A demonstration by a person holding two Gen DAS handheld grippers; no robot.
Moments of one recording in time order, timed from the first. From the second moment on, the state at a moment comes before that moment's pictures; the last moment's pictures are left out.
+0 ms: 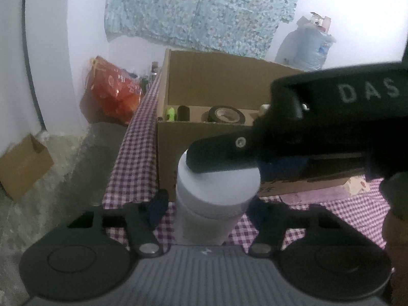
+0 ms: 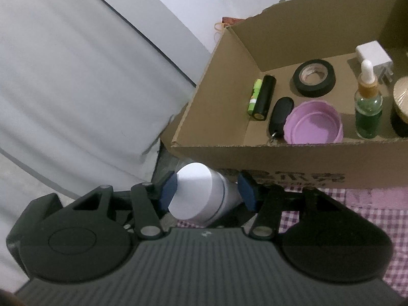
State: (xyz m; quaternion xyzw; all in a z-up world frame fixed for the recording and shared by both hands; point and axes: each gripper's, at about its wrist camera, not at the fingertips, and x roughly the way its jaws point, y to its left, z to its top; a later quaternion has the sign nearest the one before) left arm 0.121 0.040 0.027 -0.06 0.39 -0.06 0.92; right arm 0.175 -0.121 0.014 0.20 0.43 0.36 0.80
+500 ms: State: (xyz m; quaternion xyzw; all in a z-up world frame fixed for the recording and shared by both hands) left arm 0.109 0.025 0.033 -0.05 0.38 -0.06 0.92; right arm 0.165 -0.132 0.017 0.20 0.43 0.36 0.80
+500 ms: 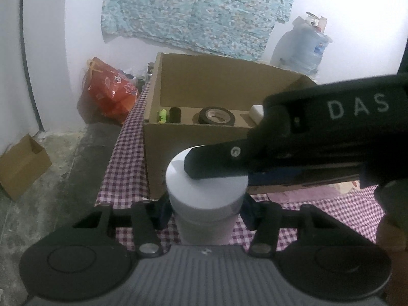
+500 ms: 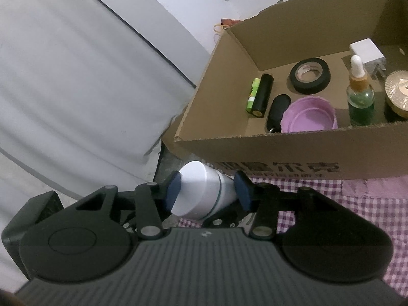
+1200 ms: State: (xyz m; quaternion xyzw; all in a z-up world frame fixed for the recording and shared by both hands) left arm 0.112 0.021 0.029 -0.05 0.39 -0.06 0.92; right arm 0.165 -0.136 0.009 0.21 0.44 0.35 0.80
